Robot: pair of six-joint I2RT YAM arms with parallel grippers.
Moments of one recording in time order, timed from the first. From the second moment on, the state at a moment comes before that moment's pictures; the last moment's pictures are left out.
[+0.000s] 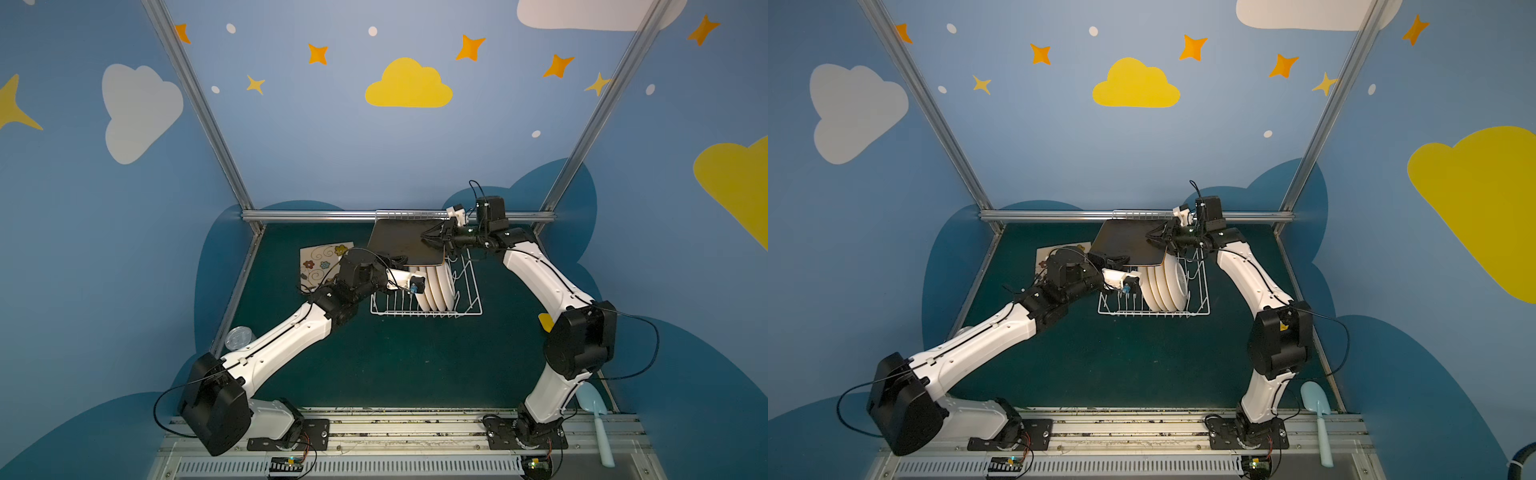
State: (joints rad) left arm -0.66 1.36 1.08 0.04 0.08 1.26; right arm 0.34 1.78 1.64 -0.45 -0.84 0.96
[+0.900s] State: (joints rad) left arm -0.66 1.39 1.08 0.16 0.00 1.22; right arm 0.31 1.80 1.56 -0.22 -0.87 1.14
